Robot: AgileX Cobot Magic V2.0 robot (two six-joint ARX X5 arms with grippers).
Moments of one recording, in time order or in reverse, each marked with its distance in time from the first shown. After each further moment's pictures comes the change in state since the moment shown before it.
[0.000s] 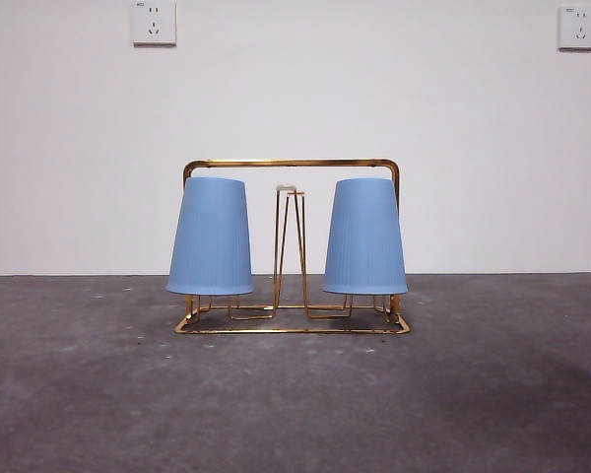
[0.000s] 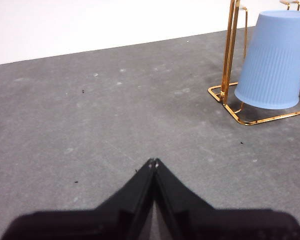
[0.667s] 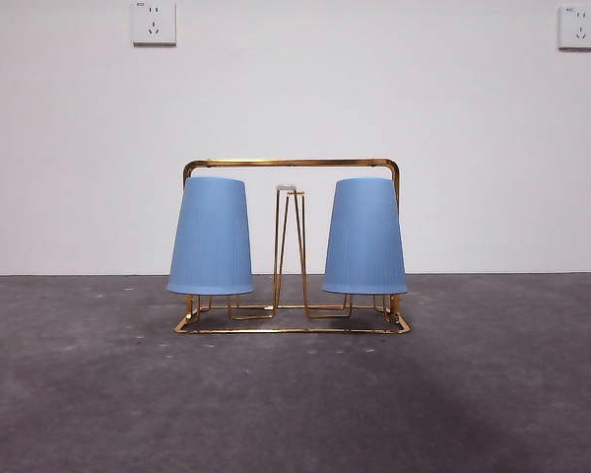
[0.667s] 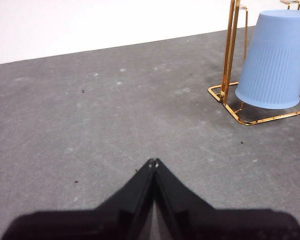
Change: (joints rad) left arm 0.000 0.000 0.000 -0.001 0.000 0.000; right arm 0.000 0.296 0.524 -0.016 -0.101 -0.135
